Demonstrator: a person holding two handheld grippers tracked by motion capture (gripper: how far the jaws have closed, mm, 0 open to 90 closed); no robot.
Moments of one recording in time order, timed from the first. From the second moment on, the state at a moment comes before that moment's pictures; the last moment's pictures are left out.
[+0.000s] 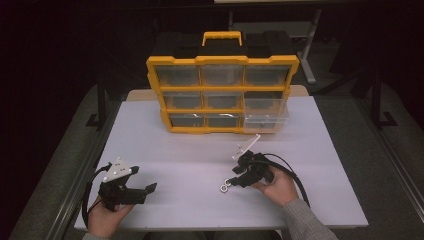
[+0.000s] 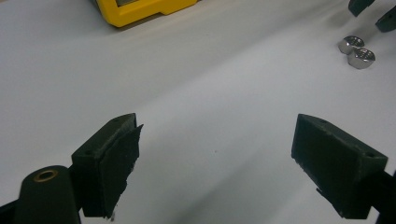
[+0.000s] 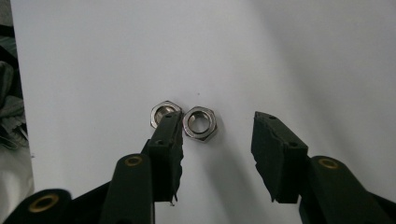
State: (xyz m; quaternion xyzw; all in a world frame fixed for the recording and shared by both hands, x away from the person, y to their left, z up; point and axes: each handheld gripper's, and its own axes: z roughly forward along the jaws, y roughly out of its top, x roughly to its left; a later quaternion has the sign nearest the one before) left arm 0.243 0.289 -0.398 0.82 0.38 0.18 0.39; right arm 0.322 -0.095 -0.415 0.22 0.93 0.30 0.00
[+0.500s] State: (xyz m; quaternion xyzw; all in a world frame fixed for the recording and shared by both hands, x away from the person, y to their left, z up) left arm 0.243 0.290 -0.398 0.82 0.38 0.19 0.39; right arm 0.321 -0.076 -0.432 0.19 0.94 0.27 0.02
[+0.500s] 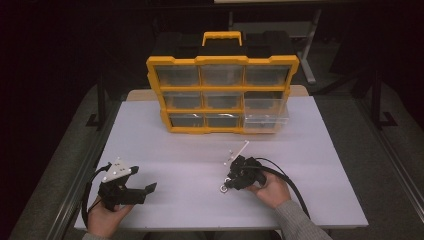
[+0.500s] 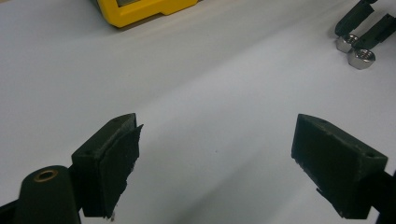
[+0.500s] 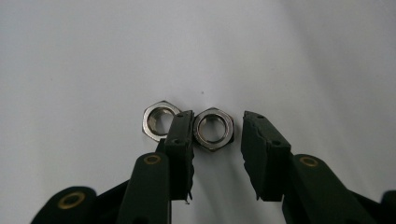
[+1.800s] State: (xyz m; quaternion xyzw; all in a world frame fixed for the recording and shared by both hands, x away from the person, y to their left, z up) left arm 0.242 0.287 -0.397 0.81 0.38 0.18 0.40; right arm 0.327 -0.108 -0.356 0.19 0.93 0.32 -0.02
